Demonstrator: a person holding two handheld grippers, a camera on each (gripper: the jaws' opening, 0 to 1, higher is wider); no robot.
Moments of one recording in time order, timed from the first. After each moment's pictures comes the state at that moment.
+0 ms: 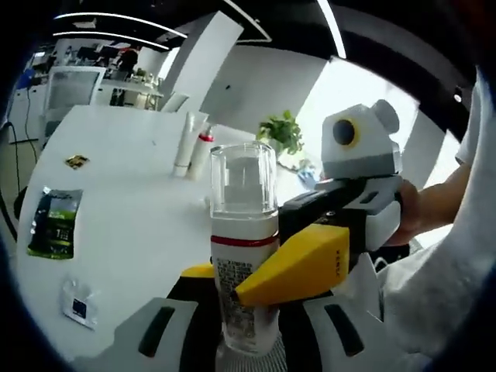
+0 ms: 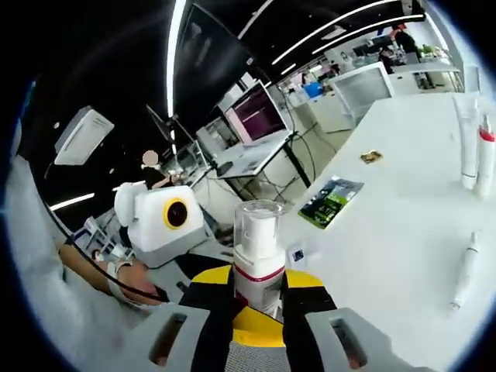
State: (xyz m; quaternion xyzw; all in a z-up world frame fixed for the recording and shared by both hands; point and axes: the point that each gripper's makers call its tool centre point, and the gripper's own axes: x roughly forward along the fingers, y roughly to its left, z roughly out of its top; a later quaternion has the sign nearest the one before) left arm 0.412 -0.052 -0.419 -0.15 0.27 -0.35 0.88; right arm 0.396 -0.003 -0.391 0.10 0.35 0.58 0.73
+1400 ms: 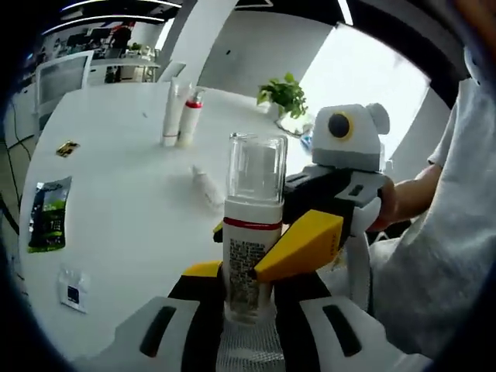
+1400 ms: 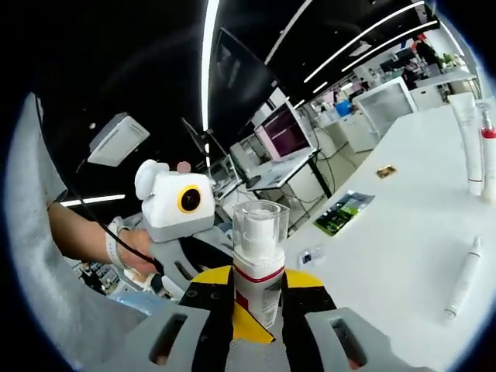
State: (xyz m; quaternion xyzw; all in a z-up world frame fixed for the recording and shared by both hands) left arm 0.396 -0.095 -0.429 -0.10 0.37 -0.34 0.86; right arm 0.397 -0.058 -0.392 0.14 0.29 0.64 0.70
